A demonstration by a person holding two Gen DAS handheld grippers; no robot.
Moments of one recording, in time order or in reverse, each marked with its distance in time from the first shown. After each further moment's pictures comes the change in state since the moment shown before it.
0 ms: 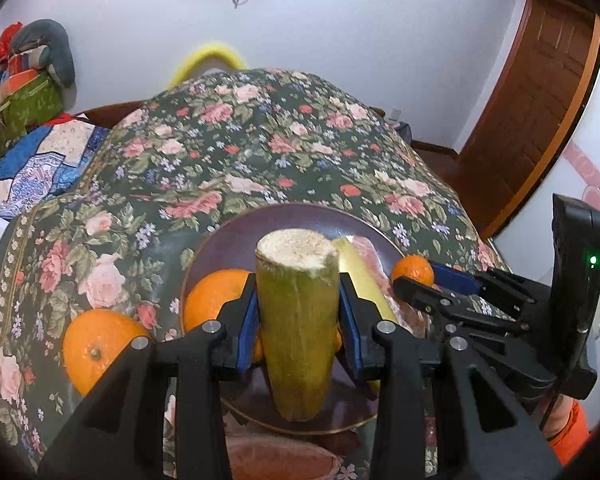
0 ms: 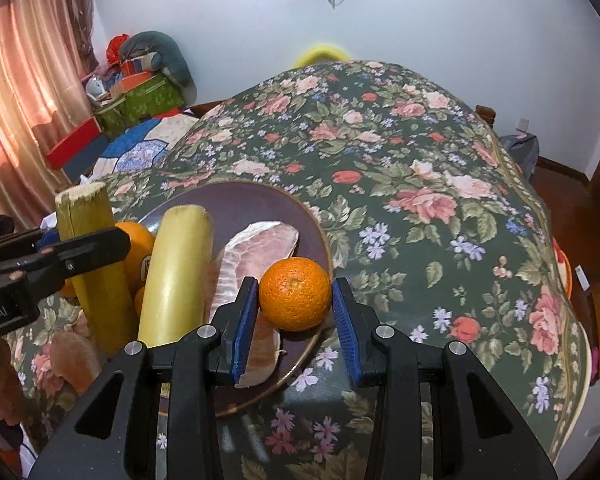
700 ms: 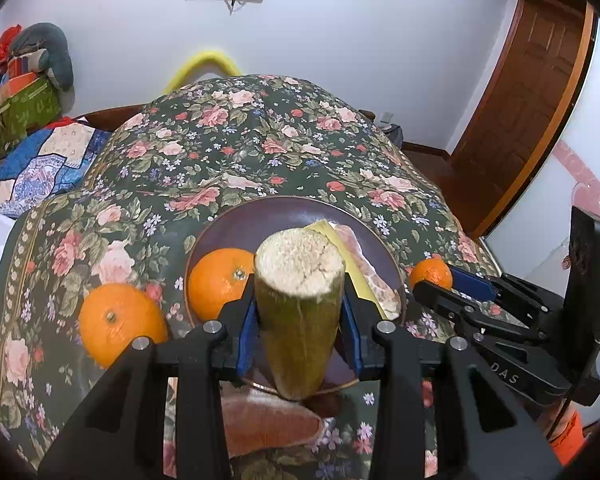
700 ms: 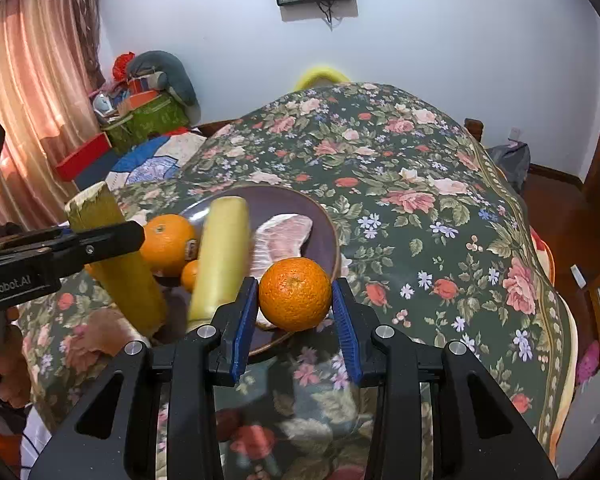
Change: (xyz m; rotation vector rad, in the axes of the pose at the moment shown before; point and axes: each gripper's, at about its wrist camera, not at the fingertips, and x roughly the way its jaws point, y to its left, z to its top) left arm -0.027 -0.009 -0.014 0.012 -0.001 -0.027; right arm -0.045 0.007 -0.019 0.016 -0.074 -0.006
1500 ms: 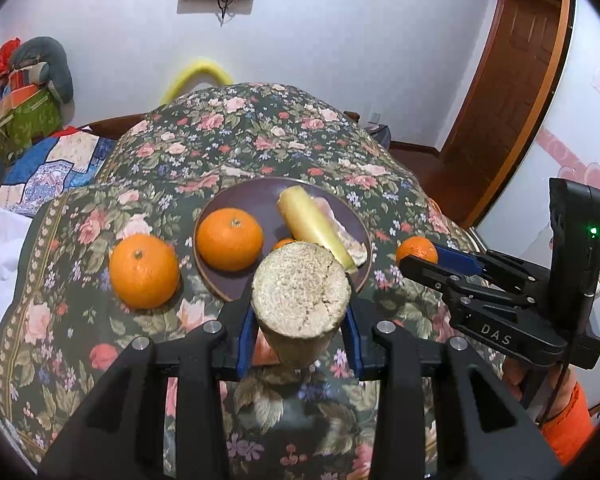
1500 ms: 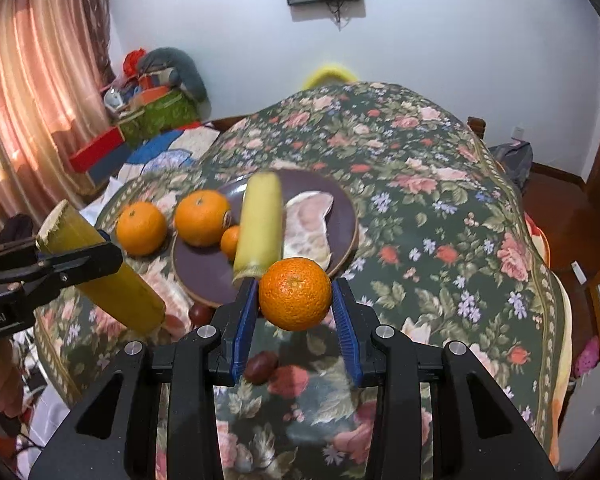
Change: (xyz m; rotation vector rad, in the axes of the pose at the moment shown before) left arm -0.064 -0.015 -0.042 0.041 -0.034 -0.015; right arm -0.036 0.016 -0.018 0.003 -0.014 0.026
